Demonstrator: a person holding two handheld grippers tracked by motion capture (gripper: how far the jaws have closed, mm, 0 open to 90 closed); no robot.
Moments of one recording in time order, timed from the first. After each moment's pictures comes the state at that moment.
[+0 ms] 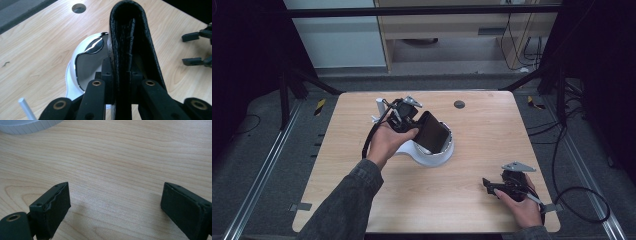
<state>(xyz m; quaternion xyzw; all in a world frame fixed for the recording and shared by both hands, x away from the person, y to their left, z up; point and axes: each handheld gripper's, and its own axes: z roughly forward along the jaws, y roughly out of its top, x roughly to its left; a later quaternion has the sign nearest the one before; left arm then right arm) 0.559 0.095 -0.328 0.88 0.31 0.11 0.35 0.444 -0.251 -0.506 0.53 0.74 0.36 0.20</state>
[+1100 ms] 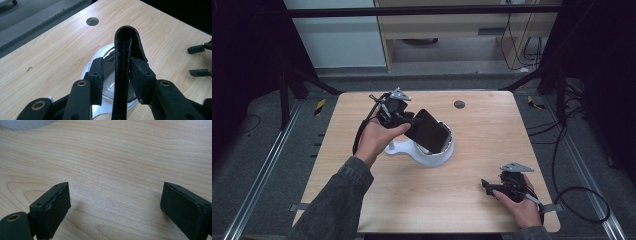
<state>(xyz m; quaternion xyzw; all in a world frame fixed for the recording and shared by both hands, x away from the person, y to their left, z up) 0.557 0.118 -0.310 0.85 0.32 0.15 0.38 0.443 -0.248 -0.508 0.53 0.75 0.35 0.19</state>
